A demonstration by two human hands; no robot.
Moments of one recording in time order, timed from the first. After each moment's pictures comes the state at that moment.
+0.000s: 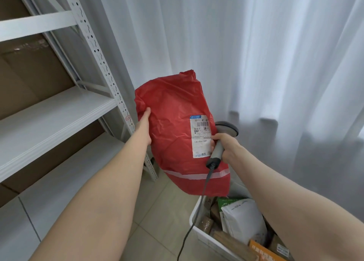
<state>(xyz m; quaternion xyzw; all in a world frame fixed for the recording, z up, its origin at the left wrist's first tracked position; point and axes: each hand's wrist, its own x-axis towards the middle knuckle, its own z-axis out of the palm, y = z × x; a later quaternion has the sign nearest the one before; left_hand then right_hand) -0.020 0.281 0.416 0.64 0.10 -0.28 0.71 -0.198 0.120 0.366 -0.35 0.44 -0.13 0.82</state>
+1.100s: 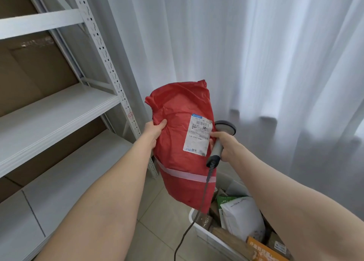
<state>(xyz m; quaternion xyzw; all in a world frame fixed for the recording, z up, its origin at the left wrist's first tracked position) -0.043 0.288 0.394 0.74 -0.05 -0.23 0.64 -0.209 0.142 0.380 -0.32 0.43 -0.13 0.84</state>
